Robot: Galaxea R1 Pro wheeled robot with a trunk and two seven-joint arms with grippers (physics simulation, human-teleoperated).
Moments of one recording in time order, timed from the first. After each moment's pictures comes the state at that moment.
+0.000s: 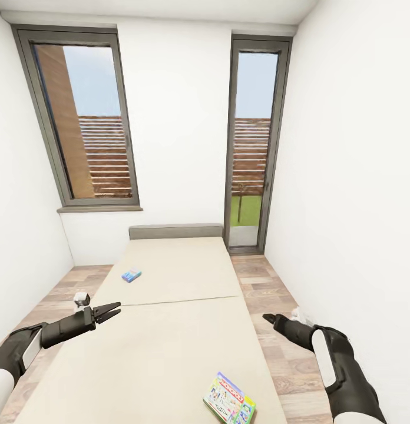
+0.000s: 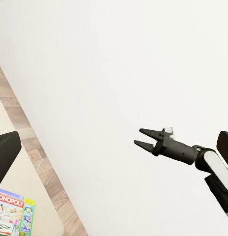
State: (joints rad) left arm -0.69 0.37 0.28 -0.42 0.17 0.56 -1.47; right arm -0.43 0.06 -0.37 -1.14 -0.23 0.82 0.18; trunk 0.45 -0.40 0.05
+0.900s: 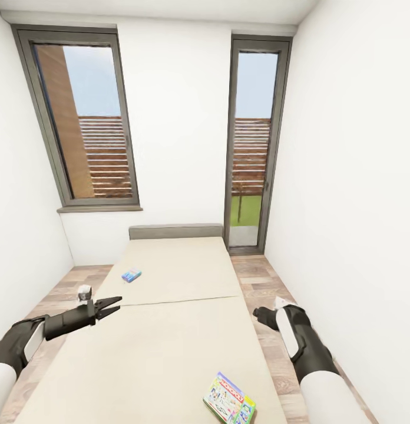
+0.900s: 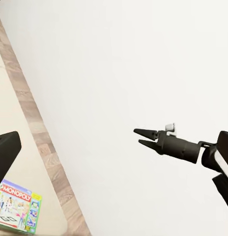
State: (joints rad) left arm -0.70 0.36 0.28 -0.48 0.17 0.68 -1.37; right arm -0.59 0.12 -0.22 -0.92 -0.21 0.75 -0.23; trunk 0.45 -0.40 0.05
